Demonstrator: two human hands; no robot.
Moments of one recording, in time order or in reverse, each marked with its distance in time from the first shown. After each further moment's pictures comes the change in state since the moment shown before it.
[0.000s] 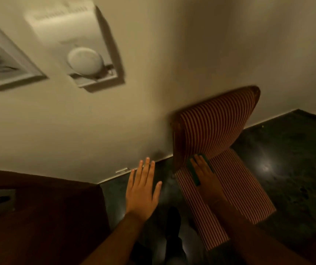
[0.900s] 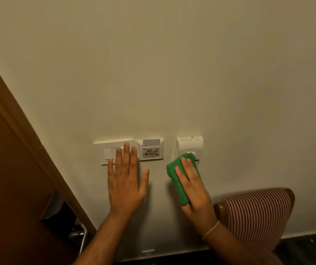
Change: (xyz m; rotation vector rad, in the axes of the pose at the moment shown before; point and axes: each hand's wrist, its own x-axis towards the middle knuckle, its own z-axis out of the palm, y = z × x) left_hand 0.053 -0.172 -0.298 0.097 0.781 -0.176; right_hand 0.047 -0.343 -0.136 0.119 0.692 -0.861
